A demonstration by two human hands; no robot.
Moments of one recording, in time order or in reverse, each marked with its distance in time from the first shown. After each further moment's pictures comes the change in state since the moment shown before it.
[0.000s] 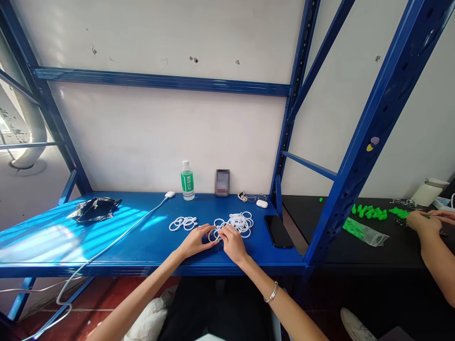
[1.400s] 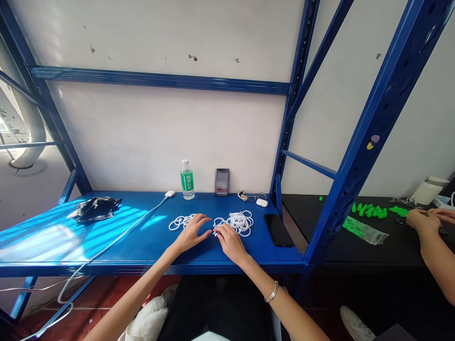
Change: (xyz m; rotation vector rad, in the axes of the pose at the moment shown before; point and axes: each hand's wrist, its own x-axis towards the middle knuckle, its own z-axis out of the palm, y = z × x) left_hand 0.001 -0.017 -0.011 0.149 0.165 0.045; right_hand 0.001 -0.006 -0.002 -0.014 -0.127 -0.038
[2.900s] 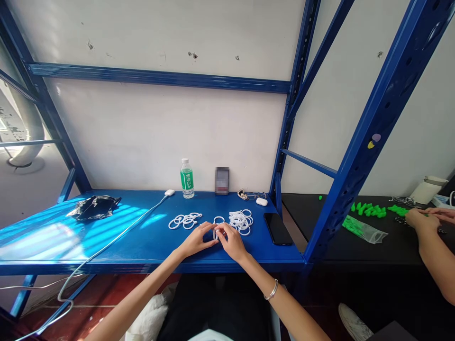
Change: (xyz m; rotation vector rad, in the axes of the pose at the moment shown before) left_hand -0.004 0.022 0.010 -0.271 -0.163 -0.027; right_hand -0.002 -0.001 0.000 0.189 0.087 0.070
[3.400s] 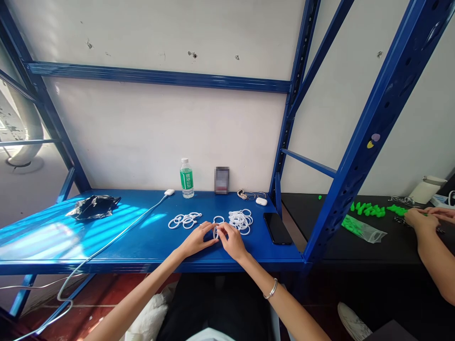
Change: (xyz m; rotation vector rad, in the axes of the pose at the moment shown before) left_hand 0.001 -0.002 0.003 0.080 -0.014 0.000; right_hand 0.000 -0.001 -0.001 -0.016 0.029 0.010
